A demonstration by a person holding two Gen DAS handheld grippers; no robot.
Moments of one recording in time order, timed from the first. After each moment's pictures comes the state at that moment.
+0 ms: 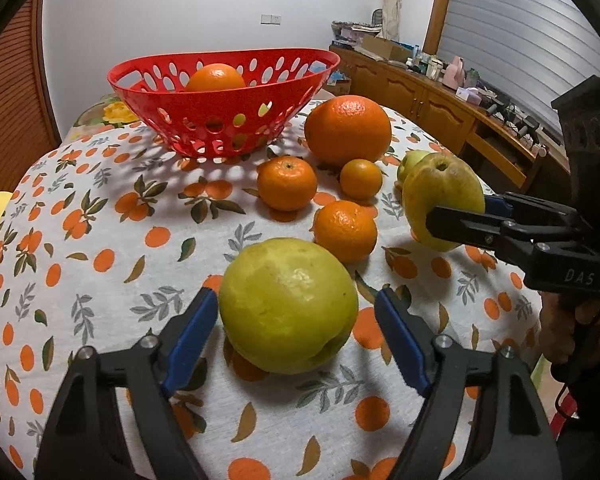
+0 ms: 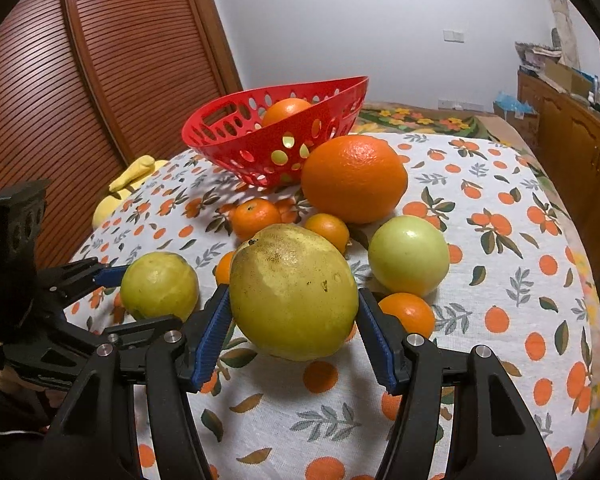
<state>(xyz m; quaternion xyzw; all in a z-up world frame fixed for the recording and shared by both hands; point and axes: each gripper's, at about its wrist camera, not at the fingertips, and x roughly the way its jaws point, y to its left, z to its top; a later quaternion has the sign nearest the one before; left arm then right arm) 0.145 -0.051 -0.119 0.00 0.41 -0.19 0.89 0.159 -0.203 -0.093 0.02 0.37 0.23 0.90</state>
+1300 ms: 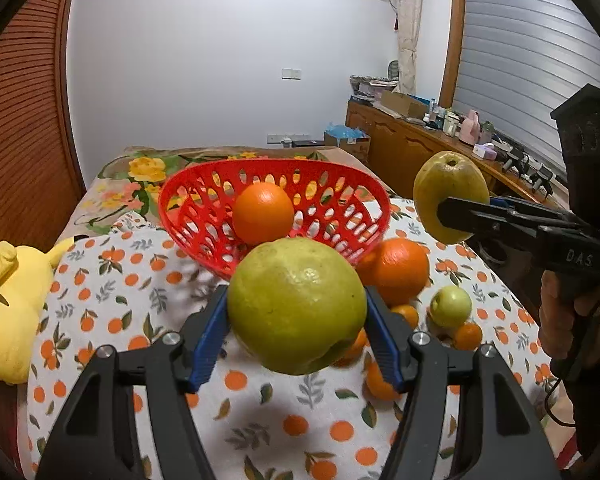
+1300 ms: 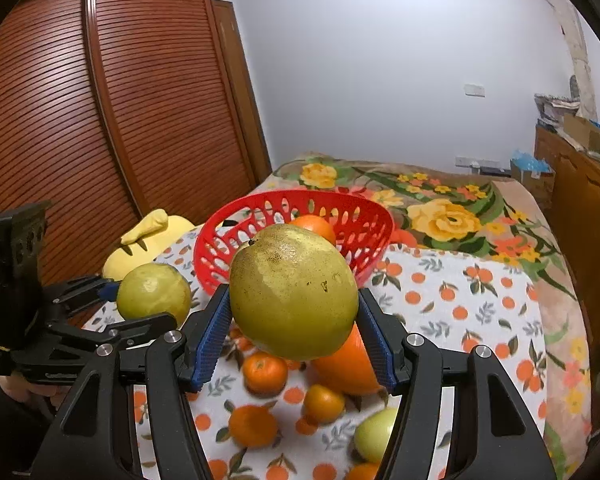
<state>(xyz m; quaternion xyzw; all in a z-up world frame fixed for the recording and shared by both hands) 0.207 -0.015 -0.031 -0.01 0.32 -0.15 0.94 0.236 -0.190 0.002 0.01 0.29 0.26 0.92</state>
